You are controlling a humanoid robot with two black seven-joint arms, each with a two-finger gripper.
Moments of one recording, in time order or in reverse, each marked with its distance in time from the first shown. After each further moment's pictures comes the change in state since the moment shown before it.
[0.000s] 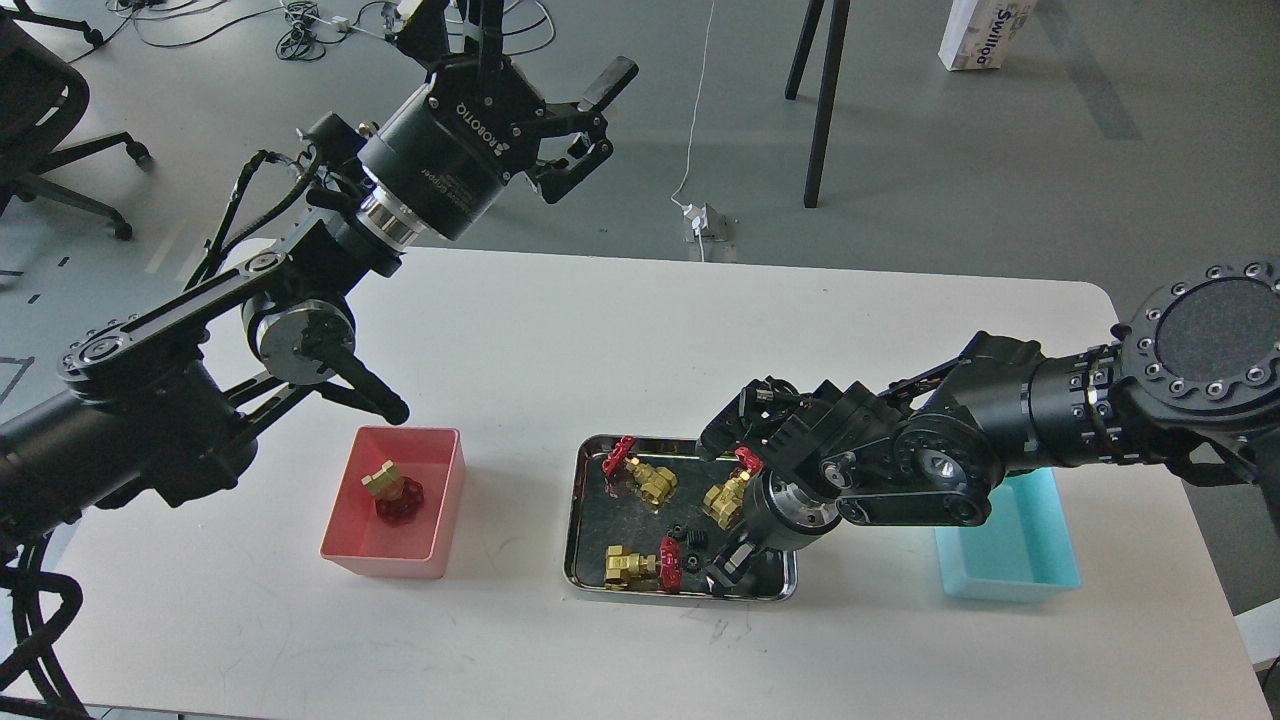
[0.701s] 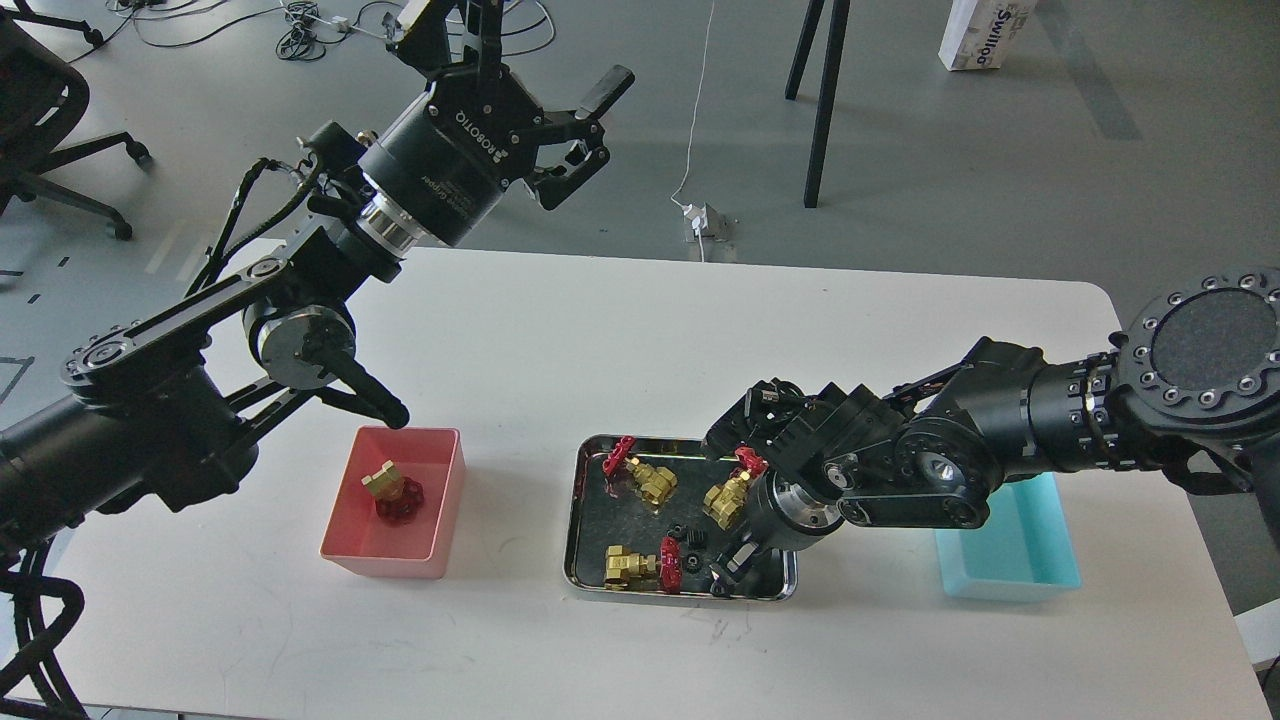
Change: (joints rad) left arm 0.010 -0.005 0.000 0.013 0.001 -0.001 0.000; right arm -0.027 0.000 0.000 -0.029 0.002 0.000 0.003
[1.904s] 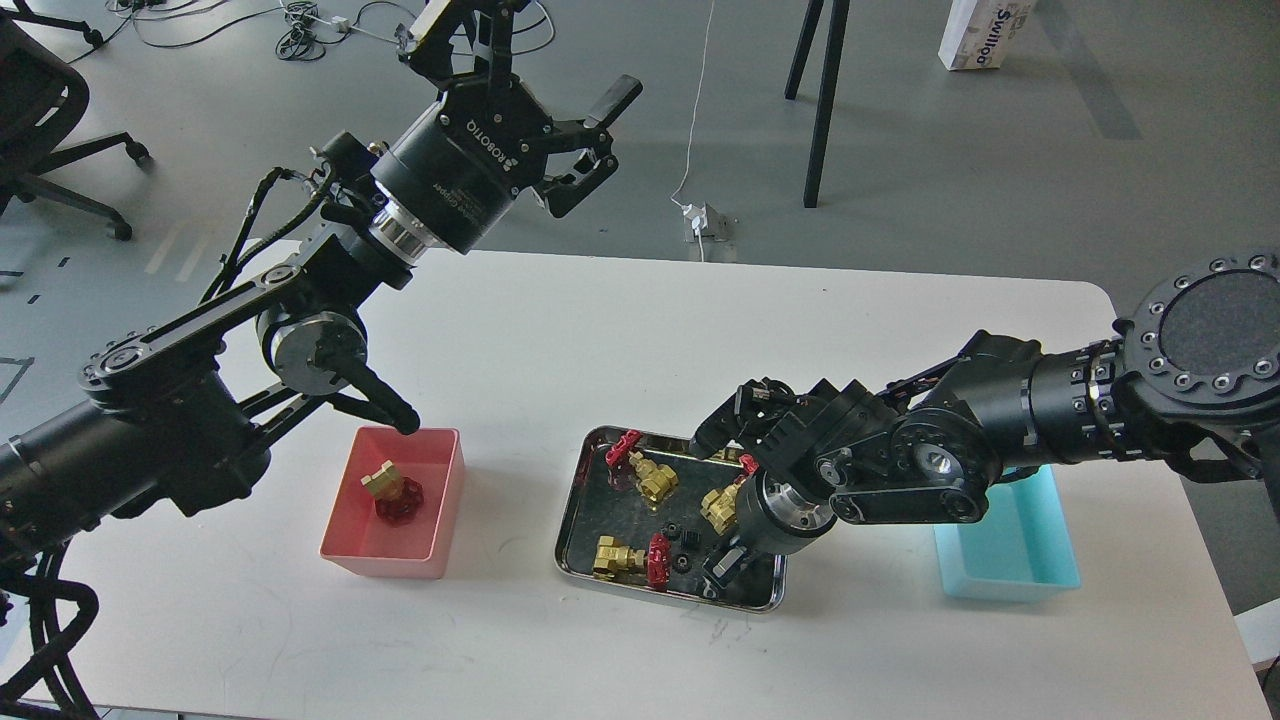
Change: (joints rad) left arm 0.006 -0.022 0.002 0.011 0.000 0.000 0.000; right arm 0.051 0.000 0.009 0.065 0.045 0.006 0.002
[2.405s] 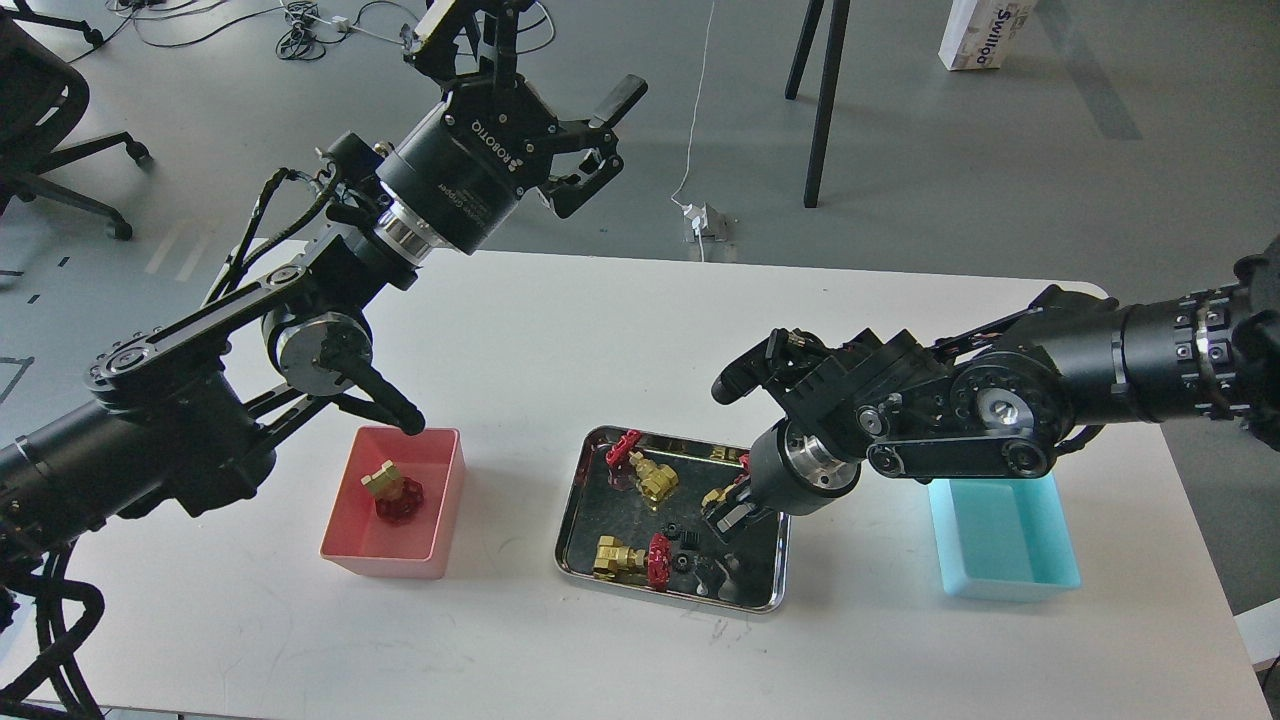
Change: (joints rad) left arm 0.000 -0.011 -0.002 0.000 0.000 0.000 0.000; right arm 0.103 -0.183 0.102 0.148 0.049 0.001 0.000
